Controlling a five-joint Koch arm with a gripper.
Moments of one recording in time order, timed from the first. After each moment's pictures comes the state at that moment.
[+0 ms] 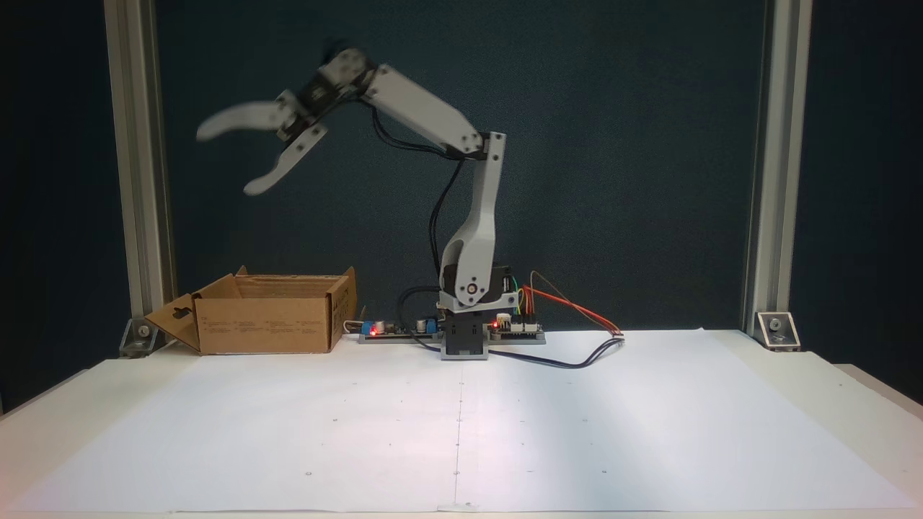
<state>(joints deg) 64.5 101.4 65.6 43.9 -0.4</state>
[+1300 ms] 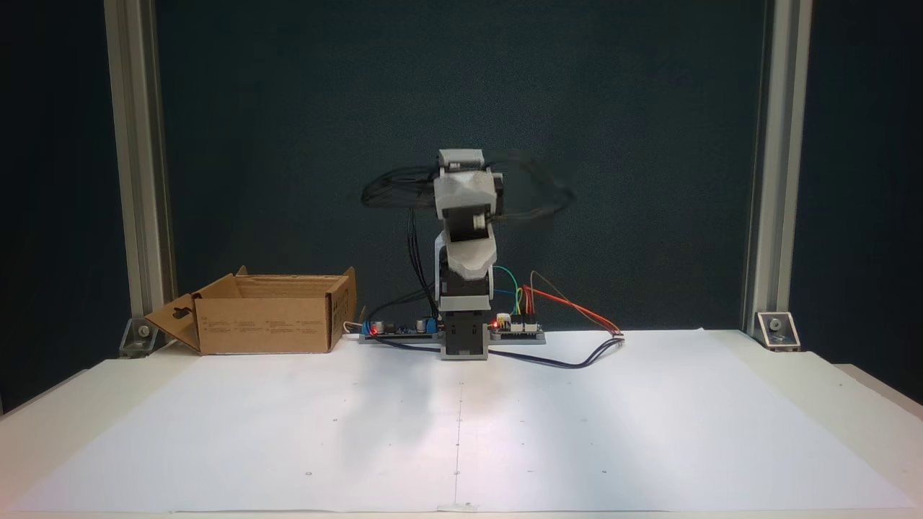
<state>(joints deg) -3.3 129.5 138.4 -24.3 5.4</state>
